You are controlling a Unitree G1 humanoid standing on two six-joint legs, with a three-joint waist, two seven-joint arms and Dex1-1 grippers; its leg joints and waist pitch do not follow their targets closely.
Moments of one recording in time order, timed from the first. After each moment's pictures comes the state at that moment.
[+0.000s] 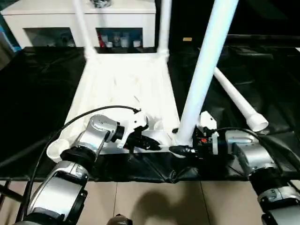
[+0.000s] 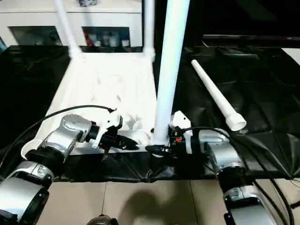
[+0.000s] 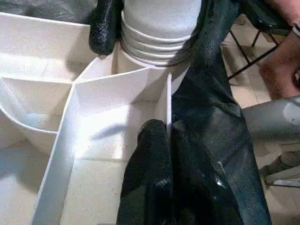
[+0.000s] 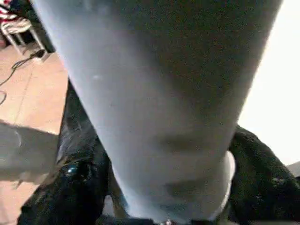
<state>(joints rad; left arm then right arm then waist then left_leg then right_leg) -0.75 0.24 -0.23 0.91 0.05 -0.03 -1.41 -0.53 -0.37 0.17 0.65 0.15 0.04 1.32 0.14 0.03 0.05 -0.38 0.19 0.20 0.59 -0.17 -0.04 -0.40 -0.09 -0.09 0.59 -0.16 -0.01</state>
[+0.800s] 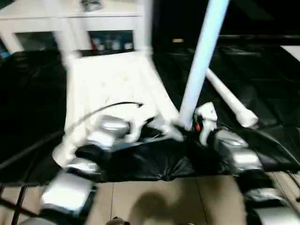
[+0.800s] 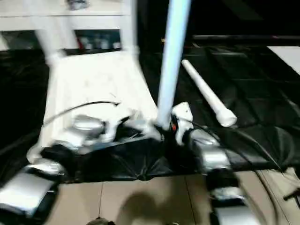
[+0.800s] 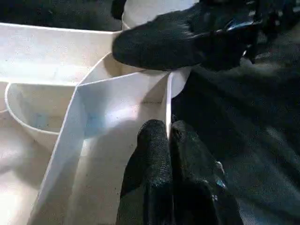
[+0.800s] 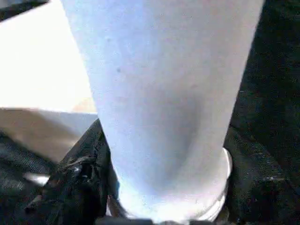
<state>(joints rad) -0.79 0.08 -0.17 0.95 0.08 0.10 -0.91 -0.54 -0.13 -0.04 0.75 0.11 0.03 0.49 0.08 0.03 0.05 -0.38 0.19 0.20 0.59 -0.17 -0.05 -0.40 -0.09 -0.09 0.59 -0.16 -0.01</state>
